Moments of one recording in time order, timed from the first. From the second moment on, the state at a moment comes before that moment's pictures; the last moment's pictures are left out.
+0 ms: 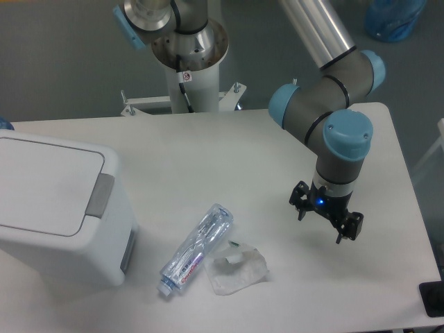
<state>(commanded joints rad) 2.66 -2.09 -1.54 -0.91 1.48 1.33</state>
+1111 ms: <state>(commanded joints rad) 2.63 -2.05 -1.50 -0.87 1.26 0.81</state>
